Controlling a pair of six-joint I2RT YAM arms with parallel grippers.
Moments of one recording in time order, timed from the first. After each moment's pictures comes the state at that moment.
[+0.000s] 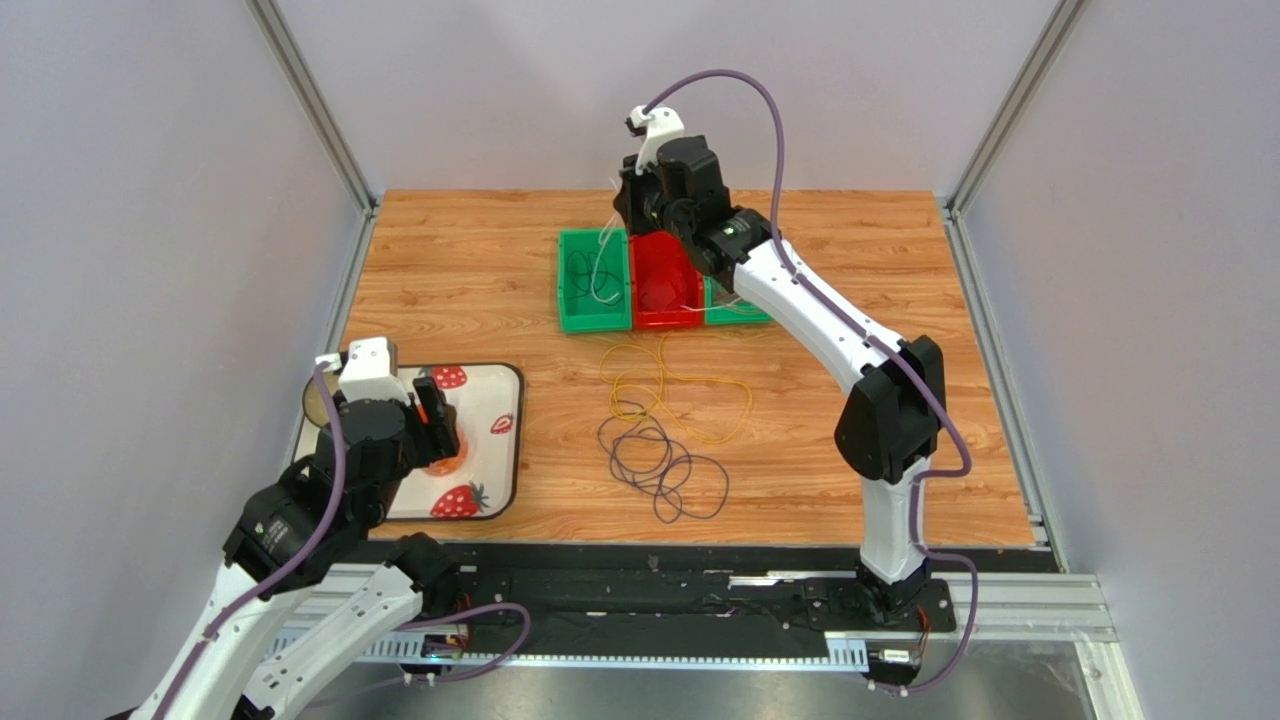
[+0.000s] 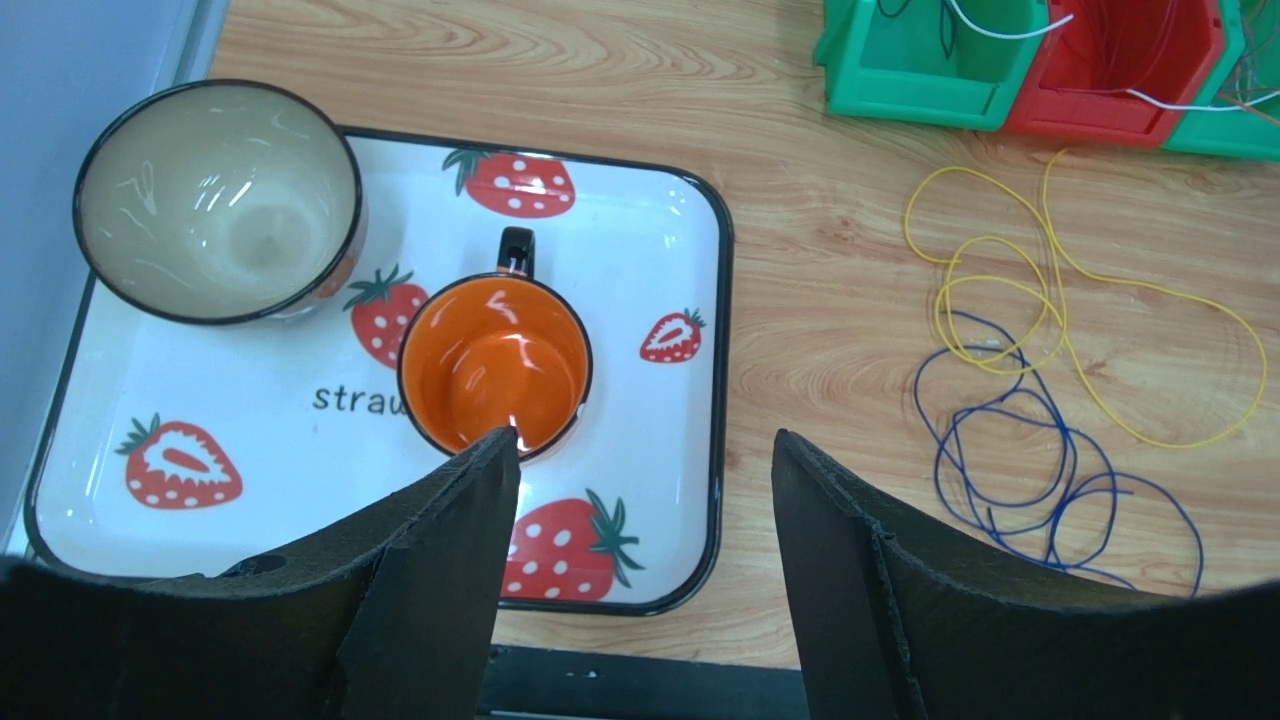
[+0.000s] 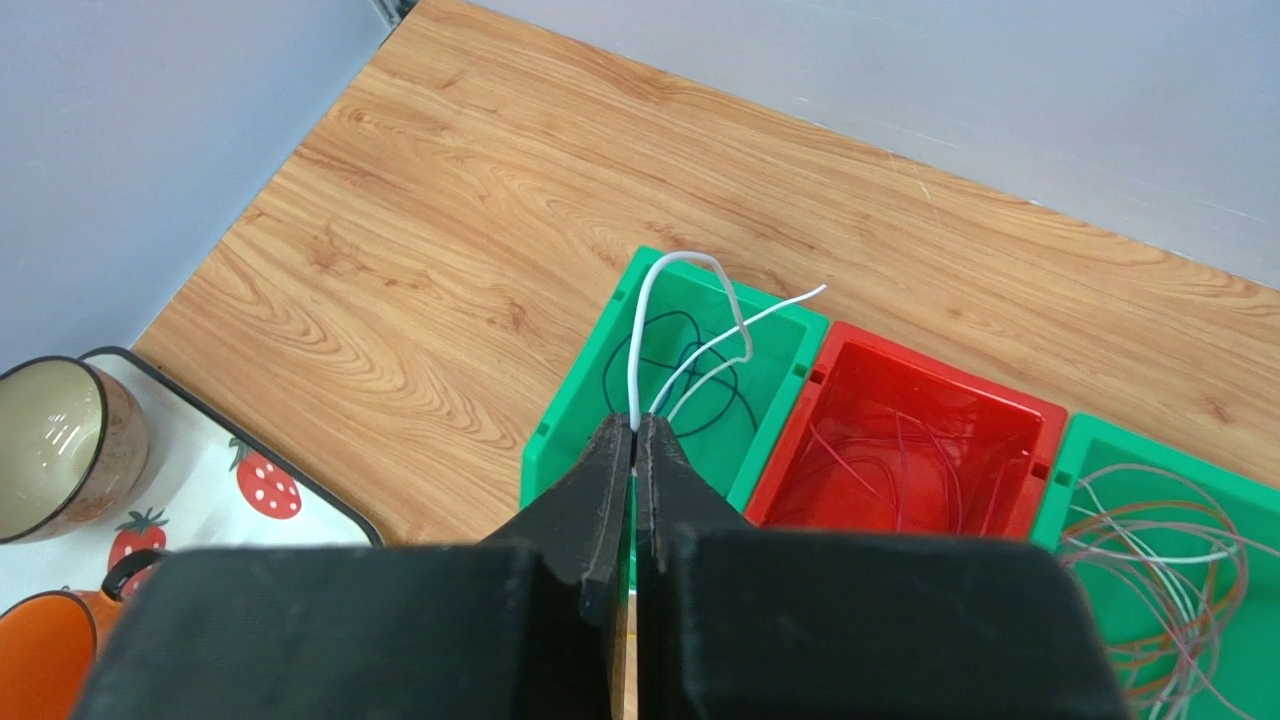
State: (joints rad) left arm -0.62 0.47 0.94 -1.02 -0.57 -0.48; right arm 0.63 1.97 1.94 -0.26 0.03 0.19
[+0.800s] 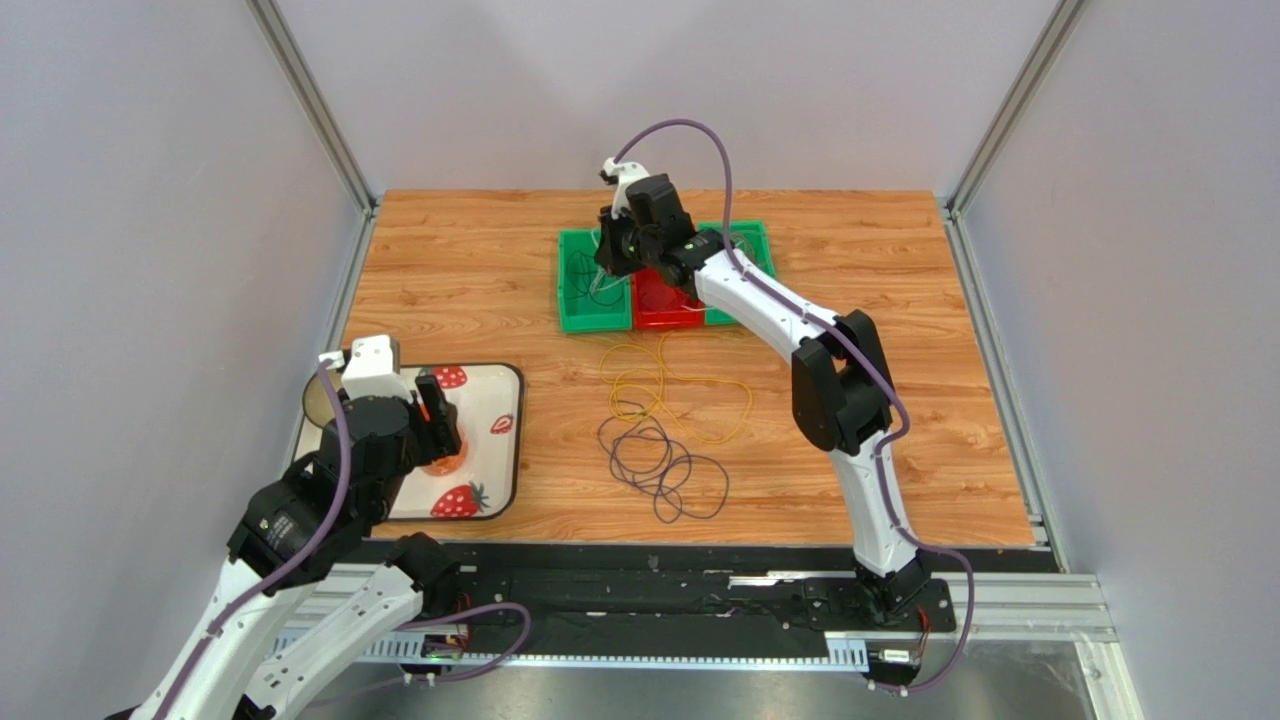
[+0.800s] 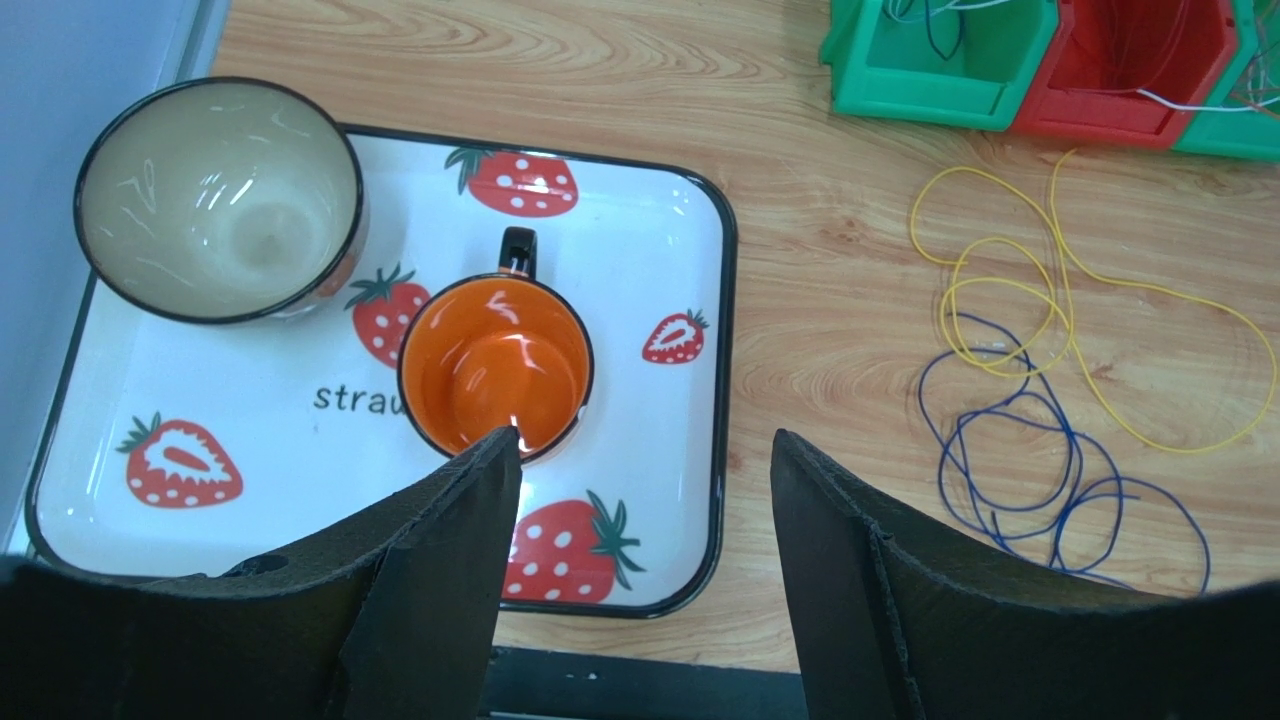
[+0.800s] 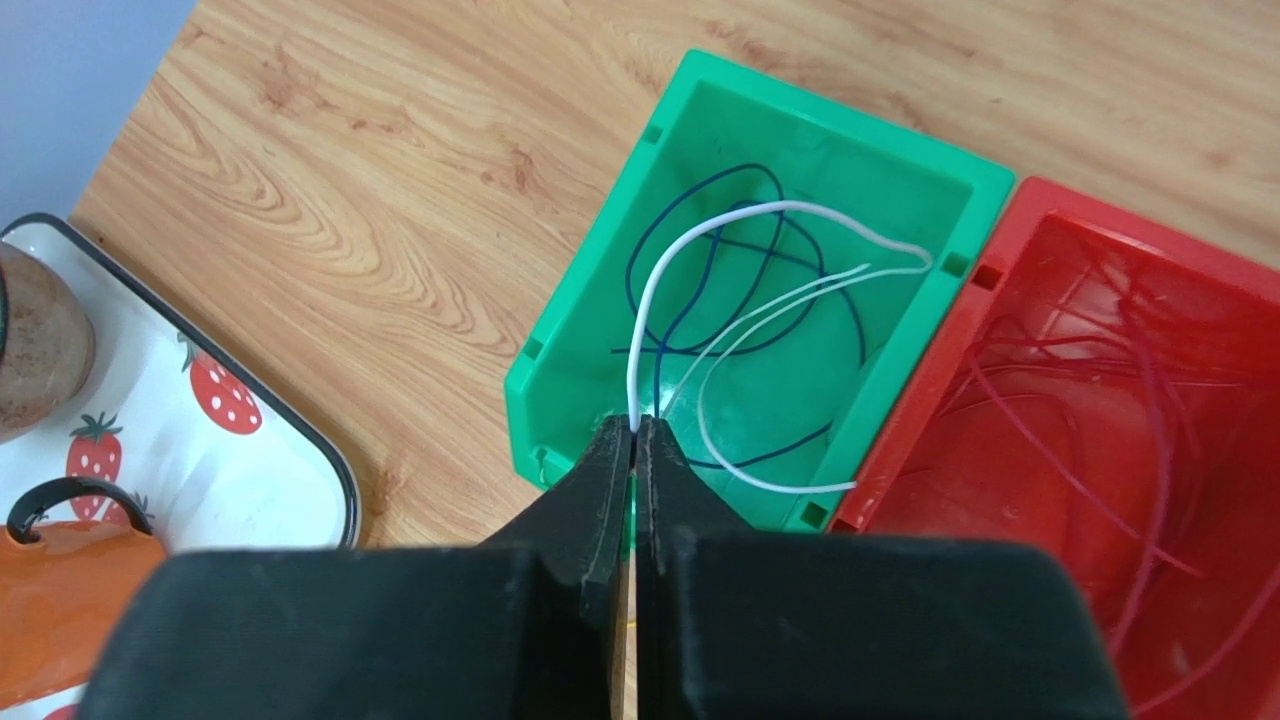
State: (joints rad) left arm -0.61 0.48 0.94 -1.01 -0.57 -0.48; right arm 0.63 2.20 1.97 -0.26 -0.11 0.26
